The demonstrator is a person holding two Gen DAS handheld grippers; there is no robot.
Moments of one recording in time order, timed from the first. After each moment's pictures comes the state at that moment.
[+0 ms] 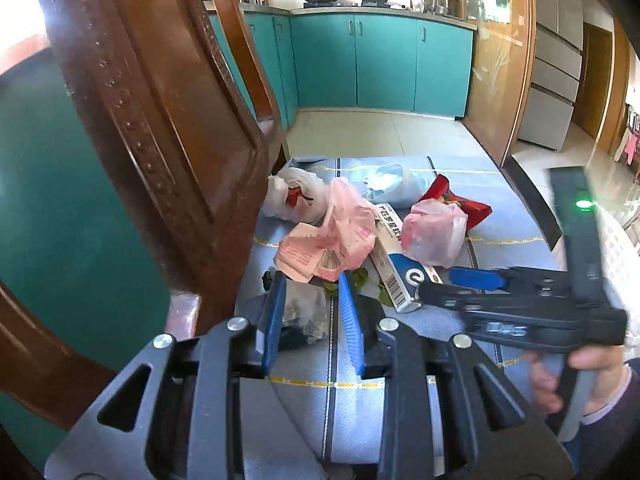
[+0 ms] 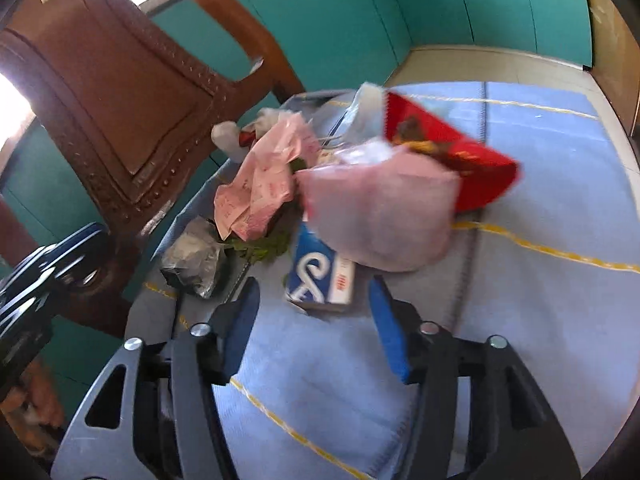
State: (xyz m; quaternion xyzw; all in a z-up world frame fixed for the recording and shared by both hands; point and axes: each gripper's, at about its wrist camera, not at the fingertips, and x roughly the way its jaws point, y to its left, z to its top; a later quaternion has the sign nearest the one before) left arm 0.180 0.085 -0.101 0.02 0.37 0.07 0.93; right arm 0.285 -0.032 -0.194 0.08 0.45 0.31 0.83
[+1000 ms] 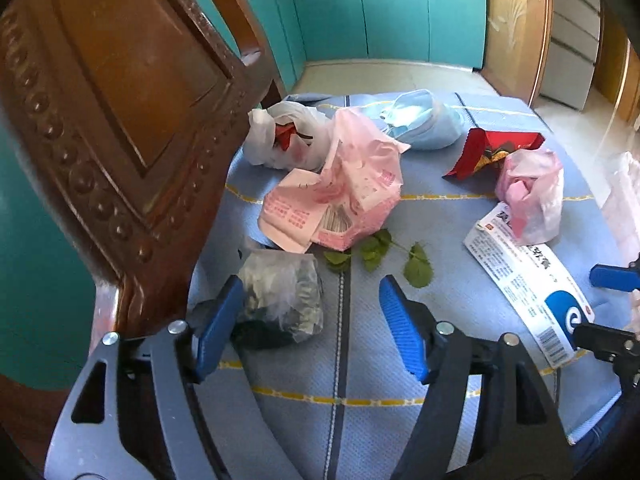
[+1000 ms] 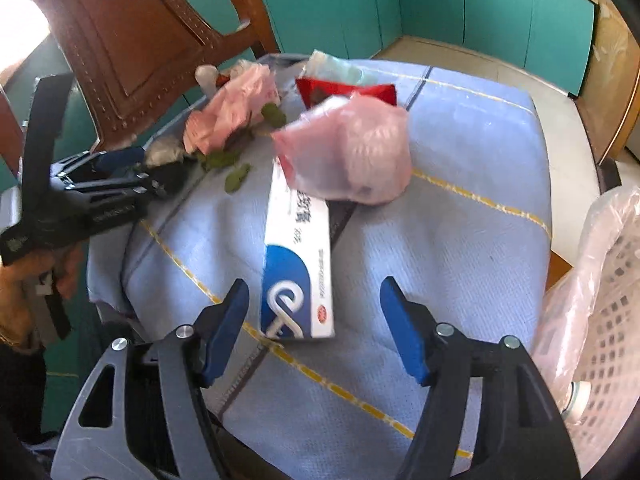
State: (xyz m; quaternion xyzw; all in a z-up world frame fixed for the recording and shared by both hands) left arm 0.235 0.073 -0.165 0.05 0.45 0.10 0.89; right arm 0.235 -0.104 -0.185 -0.03 0.47 0.28 0.83
